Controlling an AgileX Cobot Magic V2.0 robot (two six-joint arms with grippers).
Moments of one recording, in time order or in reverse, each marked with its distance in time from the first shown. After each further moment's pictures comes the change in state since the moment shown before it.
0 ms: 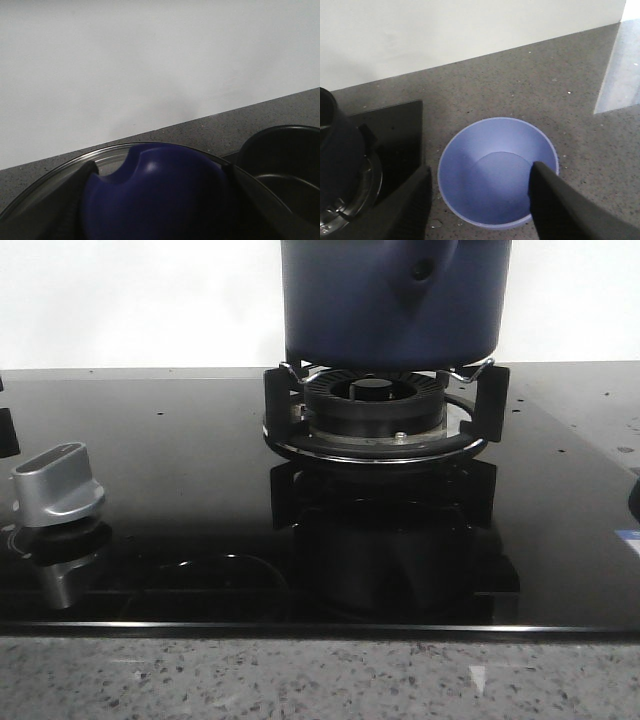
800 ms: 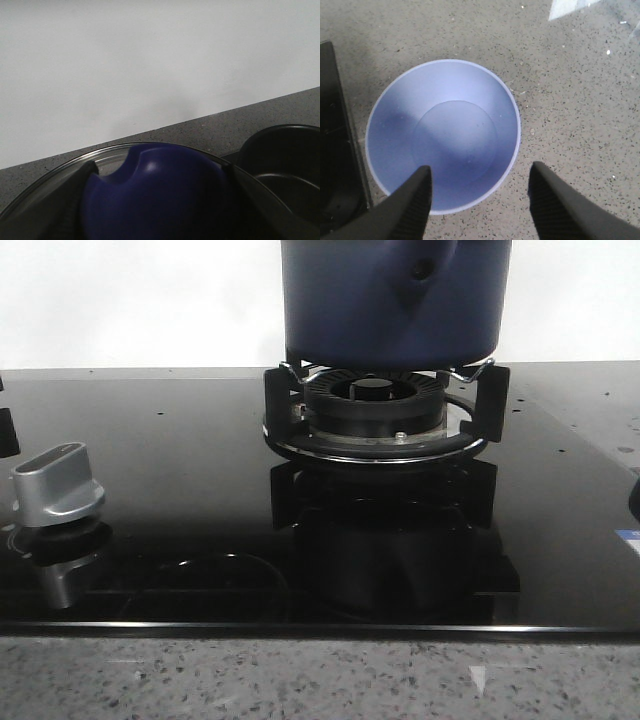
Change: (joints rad) left arm 0.000 0.000 0.000 0.000 0.002 0.000; right arm -0.018 0.293 -0.112 -0.118 0.200 0.169
